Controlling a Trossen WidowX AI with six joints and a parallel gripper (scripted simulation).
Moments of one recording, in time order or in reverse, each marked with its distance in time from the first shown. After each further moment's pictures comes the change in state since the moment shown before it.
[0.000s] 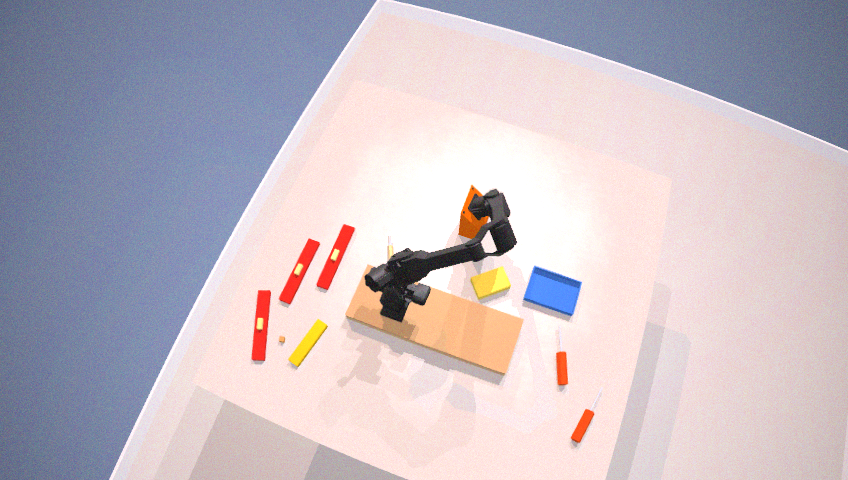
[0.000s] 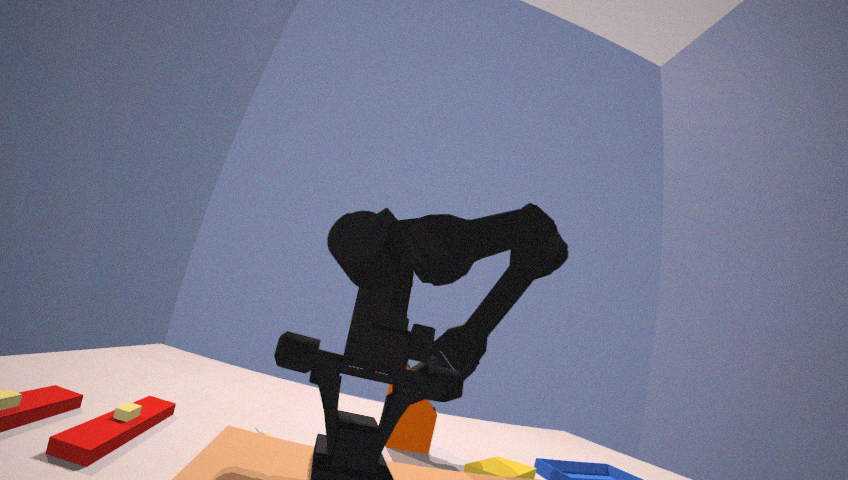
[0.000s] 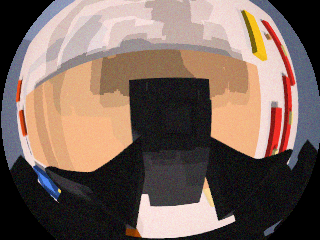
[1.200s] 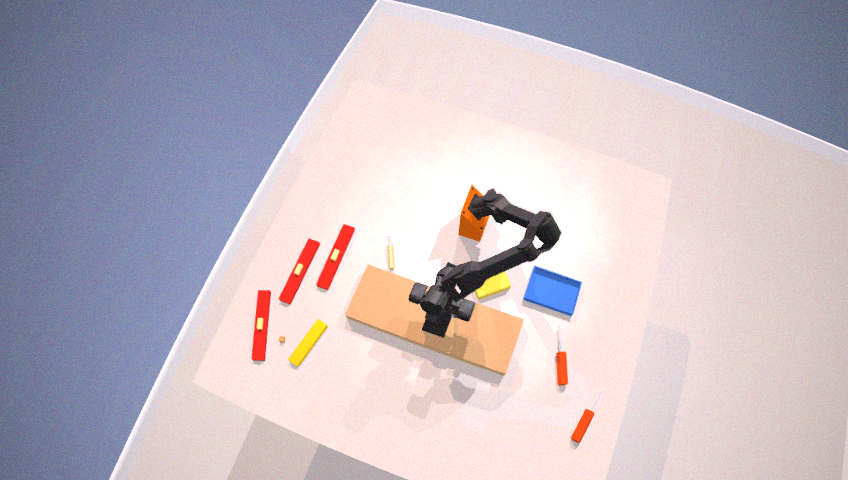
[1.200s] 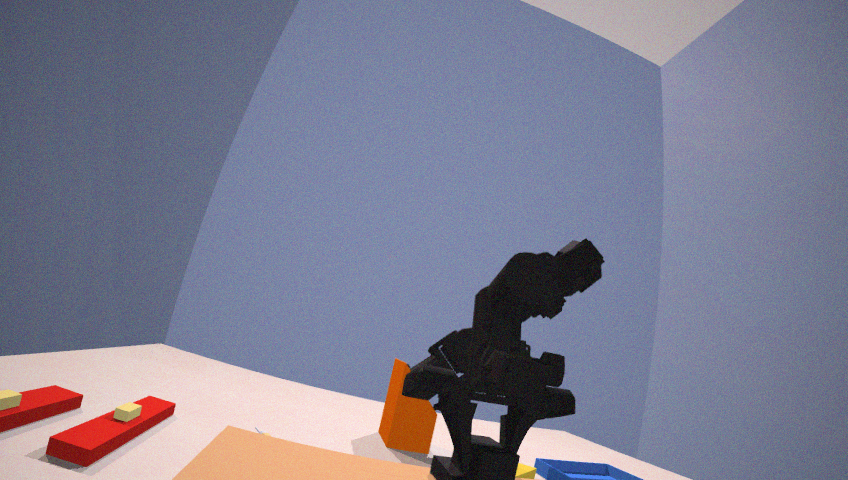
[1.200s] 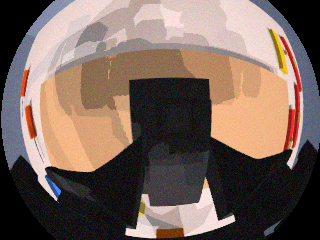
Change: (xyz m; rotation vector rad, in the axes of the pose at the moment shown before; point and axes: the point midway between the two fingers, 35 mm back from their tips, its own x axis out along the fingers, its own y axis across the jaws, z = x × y) arm 0.001 0.137 0.000 0.002 0.003 0.008
